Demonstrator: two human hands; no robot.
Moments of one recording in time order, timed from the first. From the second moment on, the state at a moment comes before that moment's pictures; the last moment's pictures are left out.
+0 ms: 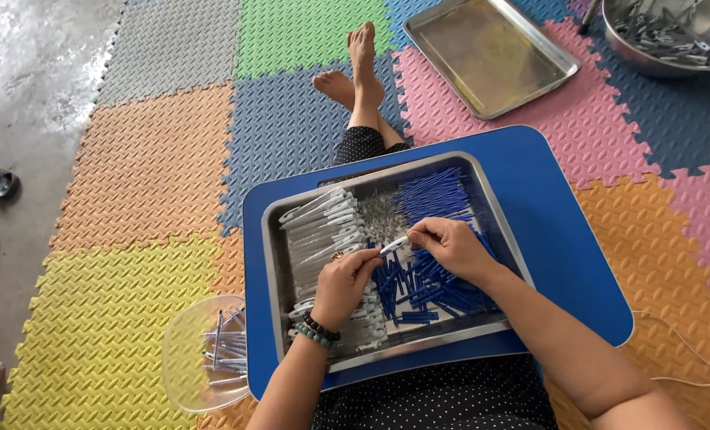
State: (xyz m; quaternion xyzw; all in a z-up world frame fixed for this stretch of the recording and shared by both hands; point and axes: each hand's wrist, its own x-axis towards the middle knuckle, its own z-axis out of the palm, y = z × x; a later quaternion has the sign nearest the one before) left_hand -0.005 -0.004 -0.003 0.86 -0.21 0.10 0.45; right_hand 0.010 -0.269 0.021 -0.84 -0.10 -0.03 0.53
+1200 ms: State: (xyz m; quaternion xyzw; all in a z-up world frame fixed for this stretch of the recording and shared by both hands) left_hand 0.021 0.073 0.010 0.98 -0.12 0.01 0.17; right_hand 0.011 -0.261 -0.004 -0.87 -0.22 -0.12 0.42
